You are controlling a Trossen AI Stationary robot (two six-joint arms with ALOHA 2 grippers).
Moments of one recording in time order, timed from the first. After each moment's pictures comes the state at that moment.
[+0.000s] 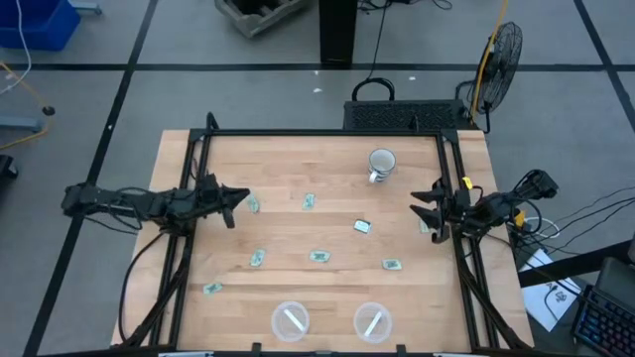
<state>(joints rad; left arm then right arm) -0.08 0.31 0.15 -0.12 -0.50 -0.38 0.48 0.02 0.02 0.35 0.65 -0.03</state>
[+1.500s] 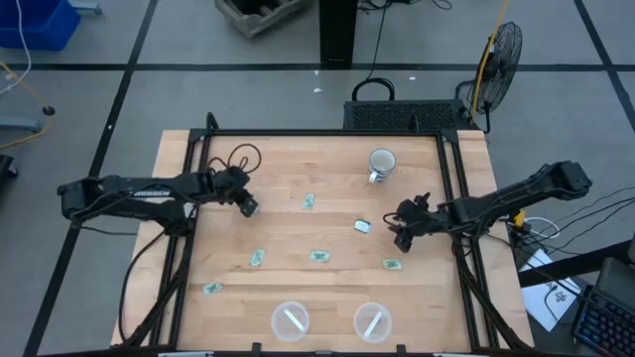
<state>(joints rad) 0.38 1.07 0.38 -0.34 -0.14 -0.41 0.22 0.95 0.30 -0.29 0.32 0.70</state>
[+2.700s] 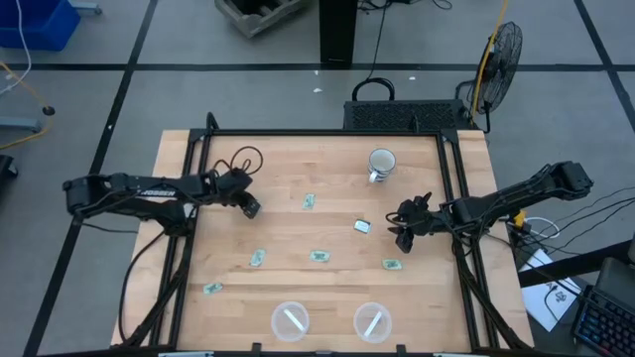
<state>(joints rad) 0.38 1.13 0.33 -0.24 -0.08 -0.48 0.22 0.92 0.29 -0.27 0.31 0.69</state>
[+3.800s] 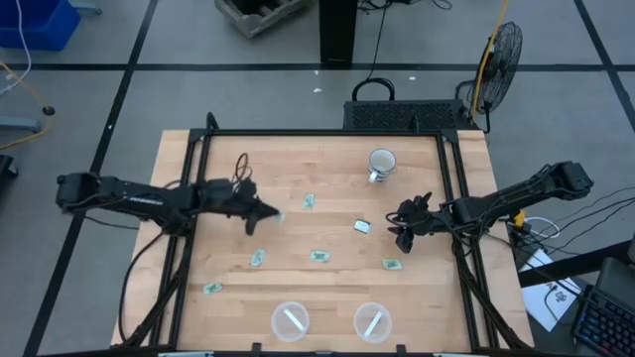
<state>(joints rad) 0.05 0.96 0.27 0.39 0.13 -0.54 0.22 0.92 0.29 -0.27 0.31 0.69</state>
